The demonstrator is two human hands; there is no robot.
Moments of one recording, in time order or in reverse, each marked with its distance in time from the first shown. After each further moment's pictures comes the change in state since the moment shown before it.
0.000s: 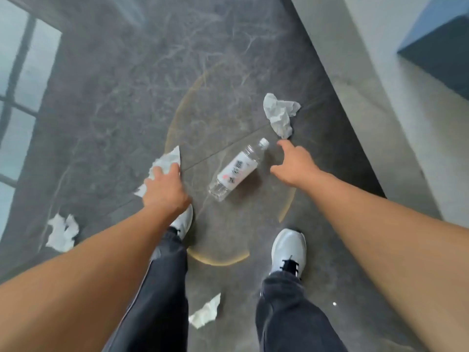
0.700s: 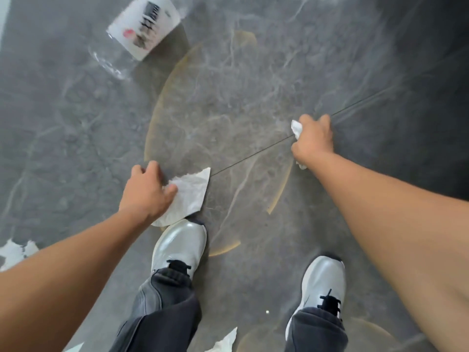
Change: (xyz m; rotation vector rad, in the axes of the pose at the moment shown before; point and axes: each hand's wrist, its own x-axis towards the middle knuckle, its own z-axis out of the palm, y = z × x) left_hand 0.154 -0.091 0.054 -0.228 0.039 0.087; right_hand 0.138 -0.058 0.060 -0.111 0.316 0.077
